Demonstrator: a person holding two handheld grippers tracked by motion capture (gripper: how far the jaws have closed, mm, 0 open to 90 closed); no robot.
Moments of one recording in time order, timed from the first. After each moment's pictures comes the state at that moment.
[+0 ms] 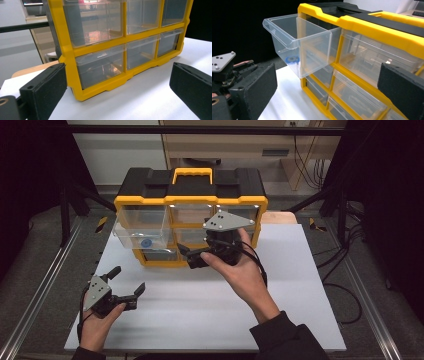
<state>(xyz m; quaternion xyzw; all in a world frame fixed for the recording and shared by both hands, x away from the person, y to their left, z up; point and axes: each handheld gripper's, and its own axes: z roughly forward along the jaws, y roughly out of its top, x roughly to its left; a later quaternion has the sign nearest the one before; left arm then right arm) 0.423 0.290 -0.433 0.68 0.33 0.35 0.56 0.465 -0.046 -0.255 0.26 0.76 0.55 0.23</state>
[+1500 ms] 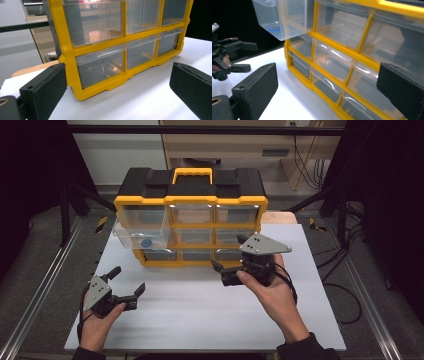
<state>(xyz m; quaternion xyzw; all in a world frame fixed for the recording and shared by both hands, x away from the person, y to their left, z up) 0.423 0.289 -0.434 0.68 0.34 0.35 0.56 0.437 -0.113 -0.289 0.29 0.75 0.53 0.26</state>
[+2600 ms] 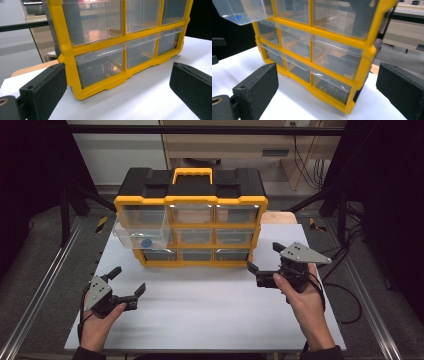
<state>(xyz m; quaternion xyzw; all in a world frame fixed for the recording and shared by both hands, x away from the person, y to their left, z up) 0.423 0.289 -0.434 0.68 0.33 0.35 0.55 0.434 -0.191 -0.319 0.36 0.72 0.52 0.28</state>
